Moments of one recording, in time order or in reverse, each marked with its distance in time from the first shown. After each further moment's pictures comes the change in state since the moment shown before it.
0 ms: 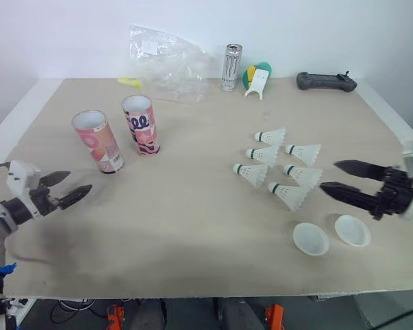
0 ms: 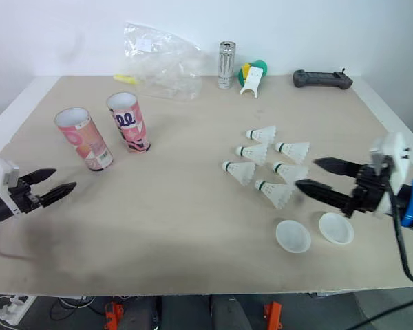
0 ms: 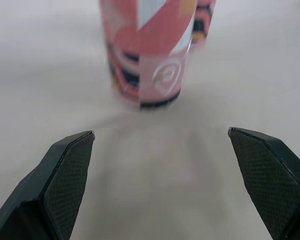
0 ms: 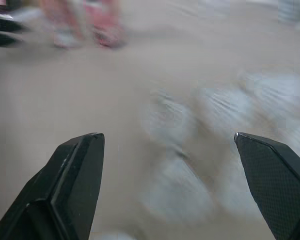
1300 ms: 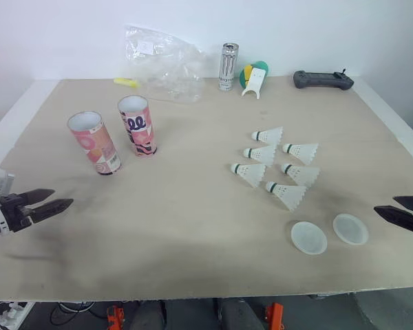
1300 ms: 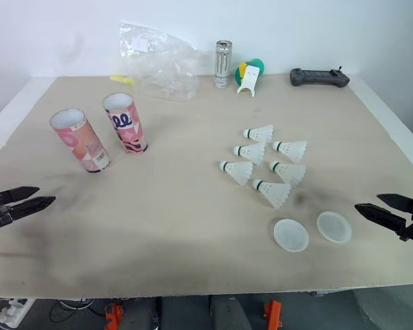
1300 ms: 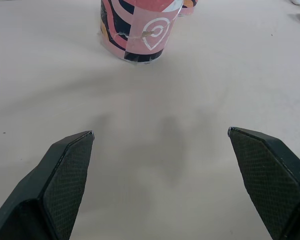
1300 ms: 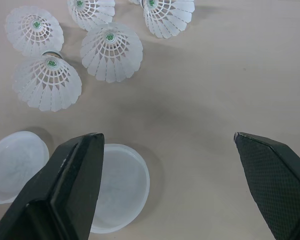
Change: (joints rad) left arm 0.195 0.195 0.093 -0.196 -0.132 0.475 -0.089; right arm 0.160 -0.150 -0.104 0.646 -0.295 -0.220 0.213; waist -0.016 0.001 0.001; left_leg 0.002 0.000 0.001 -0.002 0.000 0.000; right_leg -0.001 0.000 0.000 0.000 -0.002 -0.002
